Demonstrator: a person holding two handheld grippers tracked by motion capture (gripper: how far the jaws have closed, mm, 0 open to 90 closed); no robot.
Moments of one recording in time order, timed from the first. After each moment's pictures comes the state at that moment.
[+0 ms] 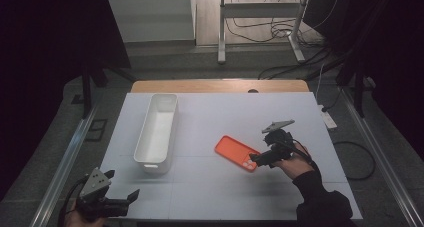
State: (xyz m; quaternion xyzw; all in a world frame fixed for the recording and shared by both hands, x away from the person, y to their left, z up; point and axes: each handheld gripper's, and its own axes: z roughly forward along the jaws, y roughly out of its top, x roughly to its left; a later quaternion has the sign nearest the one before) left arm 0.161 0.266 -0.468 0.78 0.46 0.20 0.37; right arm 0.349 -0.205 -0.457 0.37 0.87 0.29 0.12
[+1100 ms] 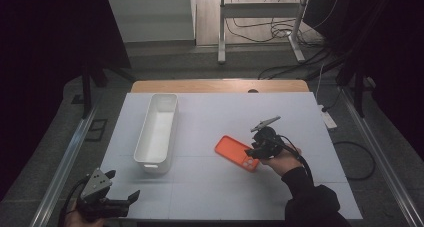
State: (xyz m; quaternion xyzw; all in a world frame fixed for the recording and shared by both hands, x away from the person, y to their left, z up) left arm 0.160 0.265 -0.468 0.79 0.45 0.20 0.36; right arm 0.362 -0.182 -0.466 0.35 0.89 0.27 0.09
